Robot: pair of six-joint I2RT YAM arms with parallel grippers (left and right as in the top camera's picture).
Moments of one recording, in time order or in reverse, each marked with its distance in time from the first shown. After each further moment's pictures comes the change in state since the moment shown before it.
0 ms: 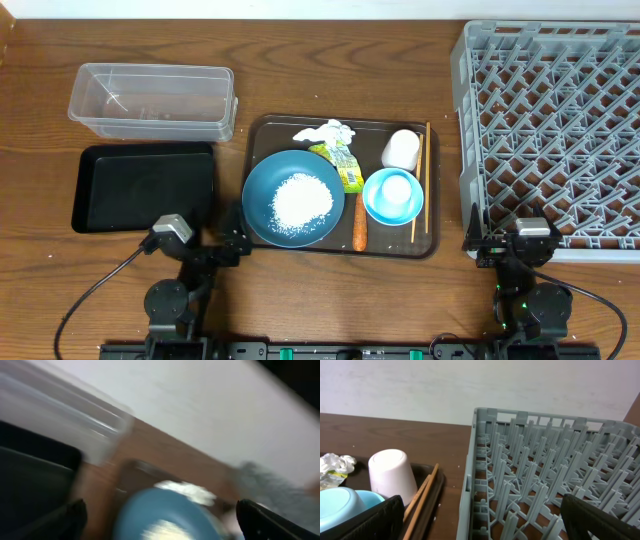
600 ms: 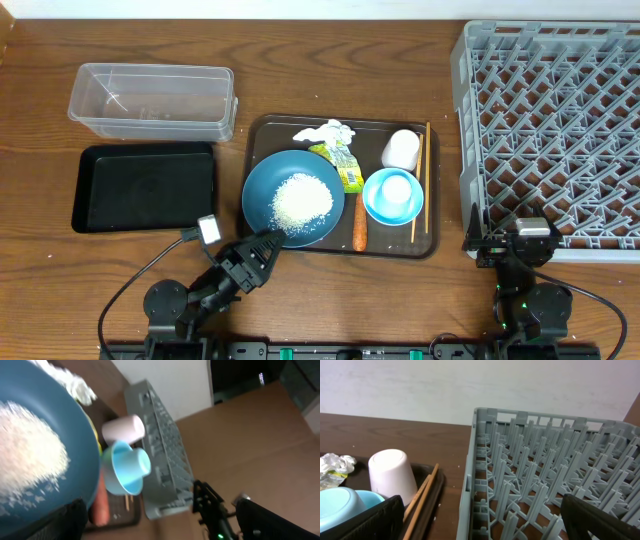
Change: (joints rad) left arm 0.000 0.000 0.008 -0.004 0.608 -0.510; right arm 0.000 0.000 0.000 0.000 0.000 0.000
